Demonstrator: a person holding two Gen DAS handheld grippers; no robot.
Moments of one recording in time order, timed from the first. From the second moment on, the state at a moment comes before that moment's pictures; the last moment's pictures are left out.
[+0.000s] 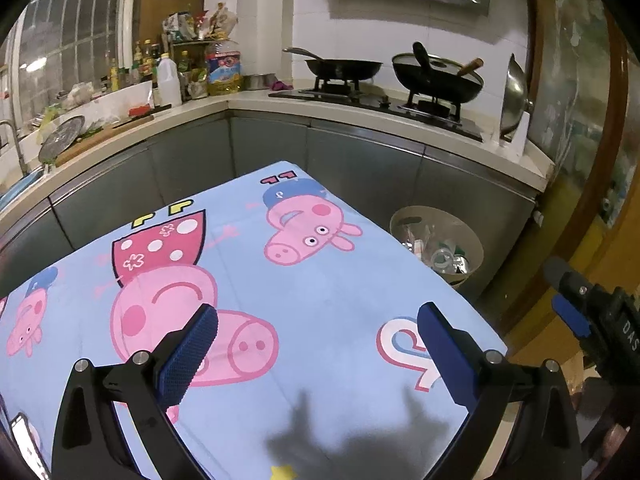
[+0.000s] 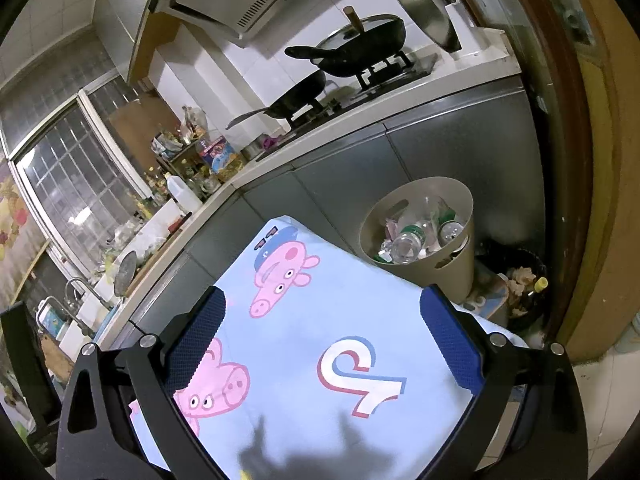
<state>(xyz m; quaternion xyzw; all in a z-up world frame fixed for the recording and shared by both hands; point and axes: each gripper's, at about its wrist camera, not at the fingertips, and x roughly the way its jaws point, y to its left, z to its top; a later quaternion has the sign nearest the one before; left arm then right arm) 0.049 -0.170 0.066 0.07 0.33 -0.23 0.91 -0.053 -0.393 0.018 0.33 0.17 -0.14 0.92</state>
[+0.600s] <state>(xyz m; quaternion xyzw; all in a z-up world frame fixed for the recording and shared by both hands) 0.039 -0.178 0.067 0.13 0.31 -0.18 0.92 -0.052 -0.393 0.008 0.35 0.18 -0.13 0.91</state>
